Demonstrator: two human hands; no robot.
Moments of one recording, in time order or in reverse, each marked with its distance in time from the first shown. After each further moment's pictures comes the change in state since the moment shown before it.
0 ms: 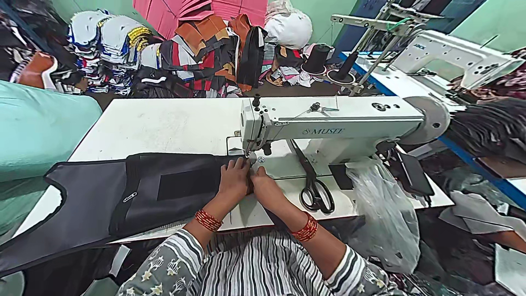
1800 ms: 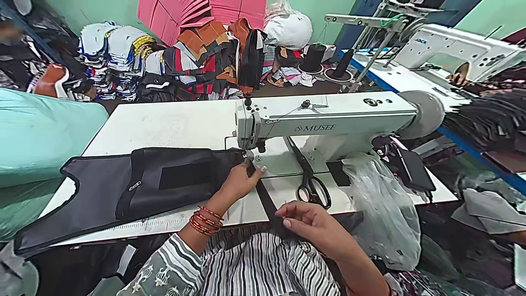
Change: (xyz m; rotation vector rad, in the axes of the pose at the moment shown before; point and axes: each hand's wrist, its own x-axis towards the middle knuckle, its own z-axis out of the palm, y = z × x) left_hand -0.019 0.026 -0.032 -0.616 -0.090 -0.037; right_hand -0.124 0.088 0.008 1.322 0.067 -0.546
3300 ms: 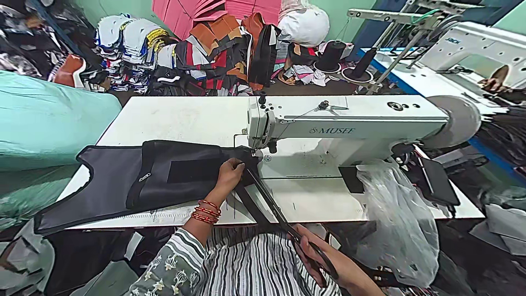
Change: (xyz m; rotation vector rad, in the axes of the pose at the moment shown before) left_hand 0.019 -0.062 -0.004 -0.456 0.321 -0.144; right_hand -0.035 0.053 -0.024 0.031 -0.165 0.559
